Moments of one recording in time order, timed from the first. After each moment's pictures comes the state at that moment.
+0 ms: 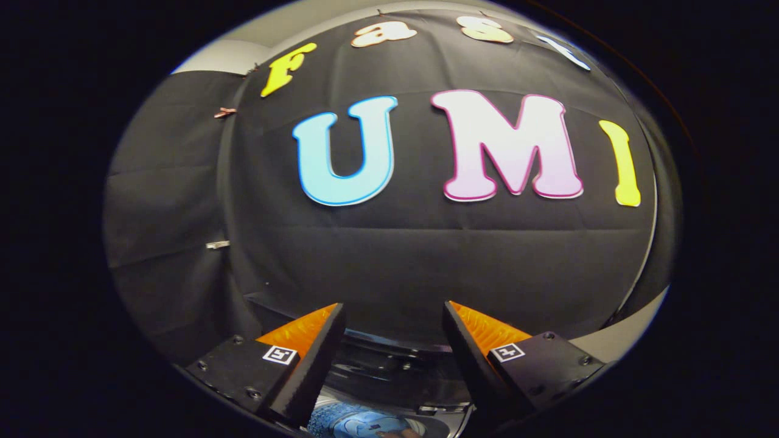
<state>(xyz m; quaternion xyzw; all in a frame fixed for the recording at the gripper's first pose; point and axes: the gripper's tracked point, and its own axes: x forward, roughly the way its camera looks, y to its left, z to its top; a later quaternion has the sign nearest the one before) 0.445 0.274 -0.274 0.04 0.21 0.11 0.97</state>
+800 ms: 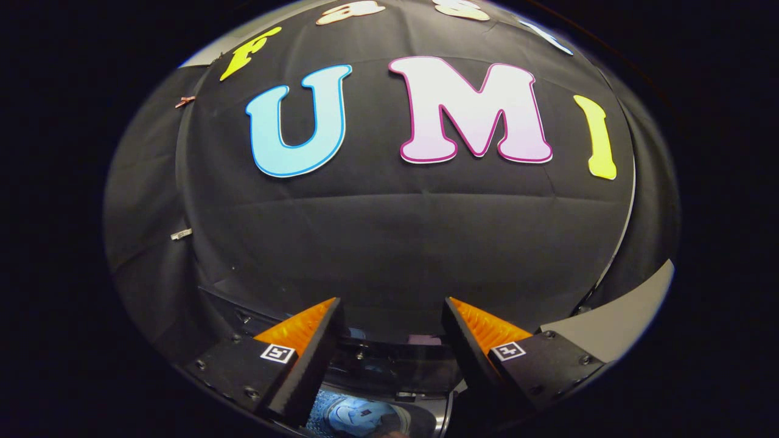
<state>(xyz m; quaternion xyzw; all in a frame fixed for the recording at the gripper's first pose) 0.446 0.245 -0.311 0.04 0.28 0.06 0.96</state>
